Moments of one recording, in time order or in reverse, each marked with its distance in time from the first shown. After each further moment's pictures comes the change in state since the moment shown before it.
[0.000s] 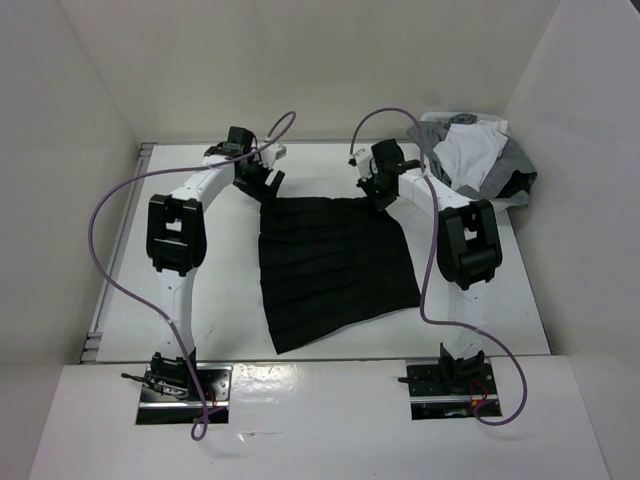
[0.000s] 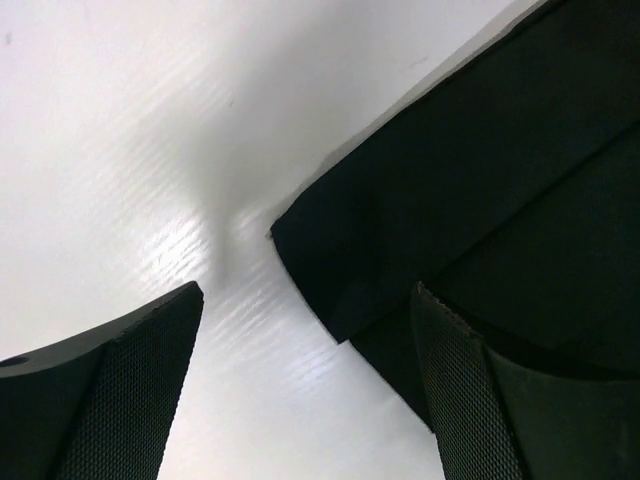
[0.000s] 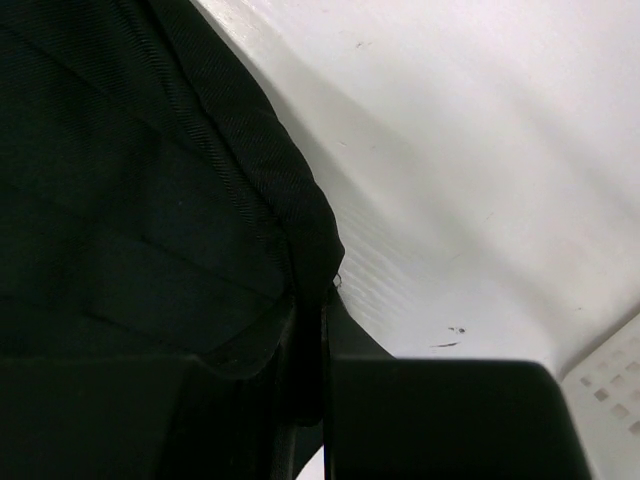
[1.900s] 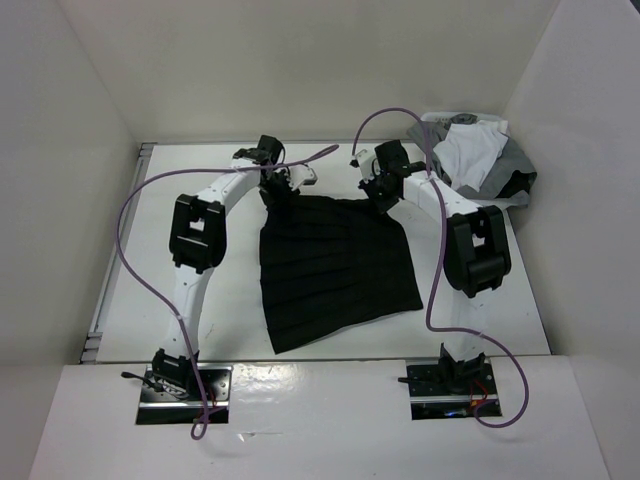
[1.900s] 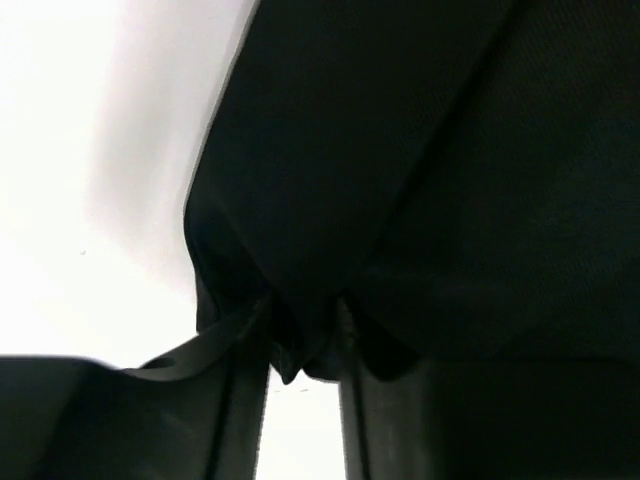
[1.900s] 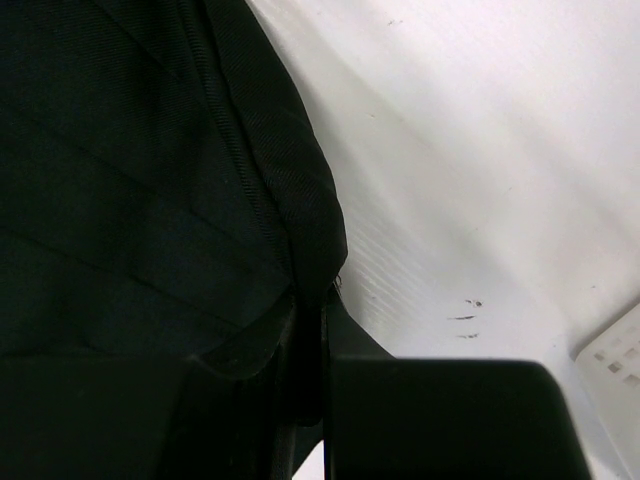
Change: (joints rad) left arm -0.126 0.149 0.174 -0.175 -0.026 0.454; right arm 0.002 -0.089 -0.069 -0.009 -0.043 0.001
